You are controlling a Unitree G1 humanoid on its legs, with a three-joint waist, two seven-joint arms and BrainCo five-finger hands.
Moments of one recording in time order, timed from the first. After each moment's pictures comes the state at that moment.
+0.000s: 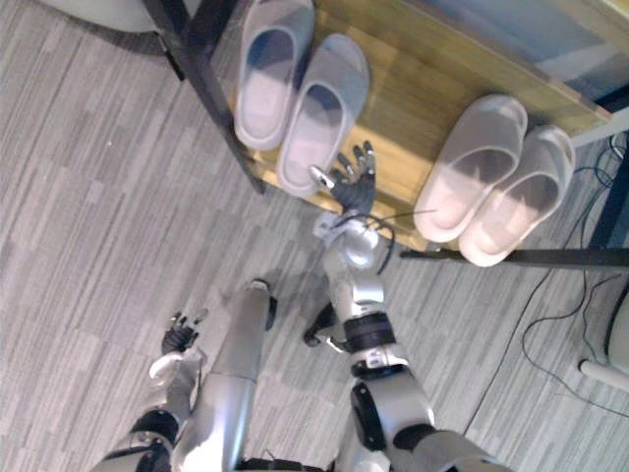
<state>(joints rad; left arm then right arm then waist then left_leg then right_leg) -0.27 0.04 0.30 0.91 -0.34 -0.16 0.15 -0.77 0.04 -0.04 0.47 0.40 -0.12 -0.39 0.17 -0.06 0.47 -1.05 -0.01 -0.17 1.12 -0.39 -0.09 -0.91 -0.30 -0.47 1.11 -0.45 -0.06</state>
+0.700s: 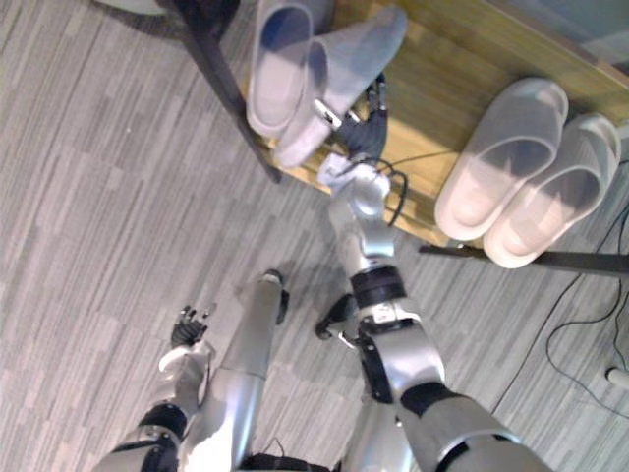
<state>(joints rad) -0.29 0.02 0.27 0.92 -0.35 -0.18 0.15 -0.98 -0.04 -0.03 0.54 0.47 -0.15 -0.36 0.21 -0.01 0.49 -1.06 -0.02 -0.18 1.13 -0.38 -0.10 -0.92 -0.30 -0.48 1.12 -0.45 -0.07</state>
